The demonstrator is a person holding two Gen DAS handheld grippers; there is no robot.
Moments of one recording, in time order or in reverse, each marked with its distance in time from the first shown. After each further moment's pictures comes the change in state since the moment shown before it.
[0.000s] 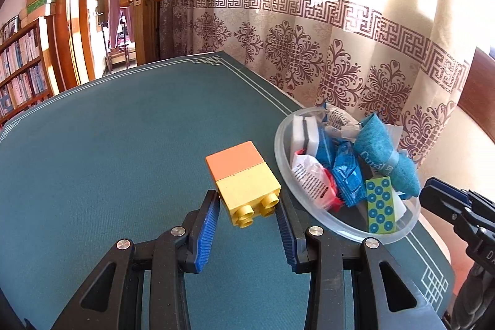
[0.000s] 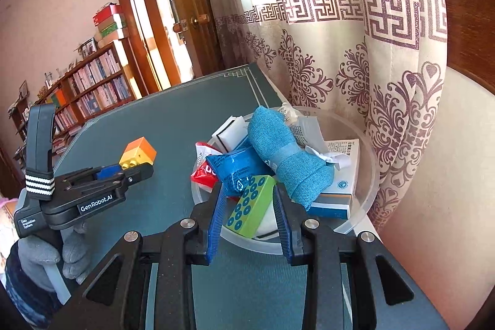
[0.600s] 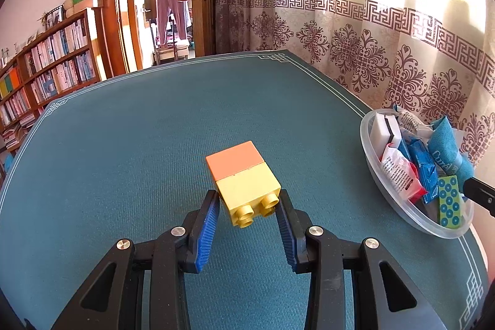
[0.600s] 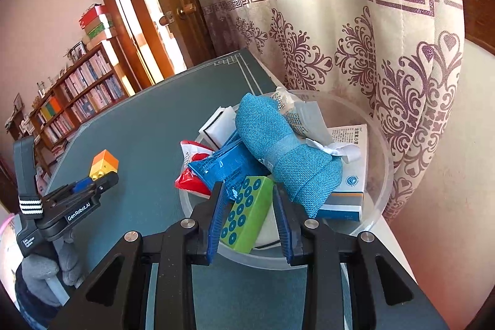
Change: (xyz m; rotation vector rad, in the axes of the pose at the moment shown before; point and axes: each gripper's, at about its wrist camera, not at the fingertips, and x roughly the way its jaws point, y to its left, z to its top) left arm -0.004 0.057 -0.025 -0.092 -0.019 0.226; right arm 0.032 -0.006 0.005 0.060 0.063 -0.008
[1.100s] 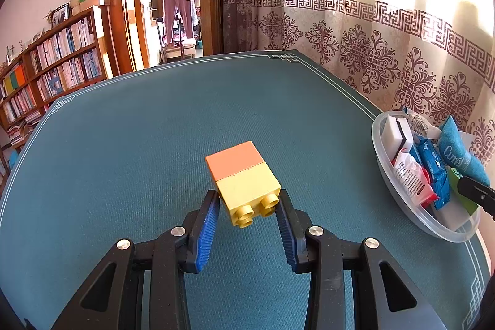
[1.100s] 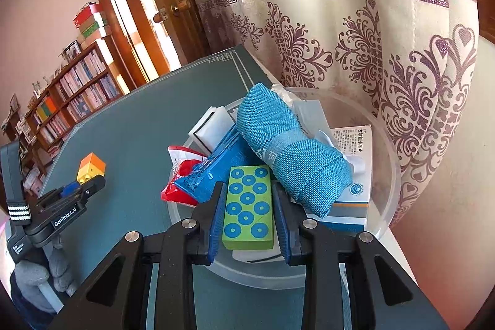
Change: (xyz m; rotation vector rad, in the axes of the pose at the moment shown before) left arm 0.006 0.005 0.001 -0.015 0.001 0.037; right arm 0.024 -0.005 0.007 0.014 0.021 -0.009
